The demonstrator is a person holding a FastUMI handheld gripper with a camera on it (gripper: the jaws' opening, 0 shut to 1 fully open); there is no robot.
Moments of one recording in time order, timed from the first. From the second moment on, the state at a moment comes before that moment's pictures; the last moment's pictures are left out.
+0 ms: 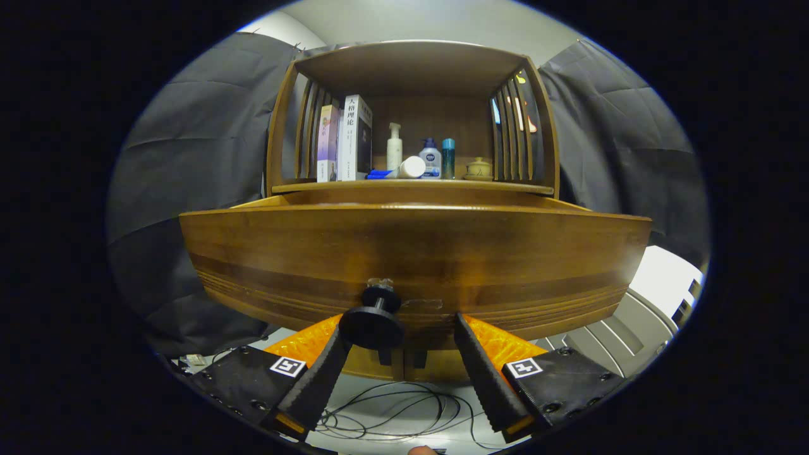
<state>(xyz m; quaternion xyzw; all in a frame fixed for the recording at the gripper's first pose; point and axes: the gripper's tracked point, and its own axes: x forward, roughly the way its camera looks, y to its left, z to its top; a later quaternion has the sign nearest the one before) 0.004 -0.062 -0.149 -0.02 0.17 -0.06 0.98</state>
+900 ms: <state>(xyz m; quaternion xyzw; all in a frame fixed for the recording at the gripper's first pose) 0.065 -0.065 -0.147 -0.03 0.15 -0.08 0.99</state>
